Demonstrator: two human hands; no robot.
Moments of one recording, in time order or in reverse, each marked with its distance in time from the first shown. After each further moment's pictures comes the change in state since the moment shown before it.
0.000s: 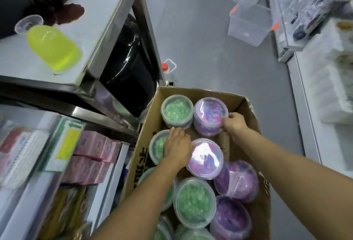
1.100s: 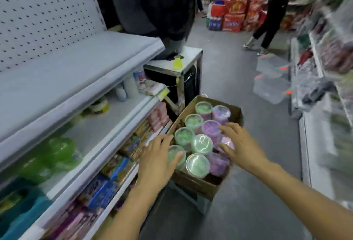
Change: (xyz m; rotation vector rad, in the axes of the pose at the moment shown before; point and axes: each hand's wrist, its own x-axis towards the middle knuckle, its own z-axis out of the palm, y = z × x) left_hand -0.519 0.117 -0.066 -0.168 0.676 -0.294; right_hand -0.438 0.115 -0.180 -0.703 -0.024 -1.322
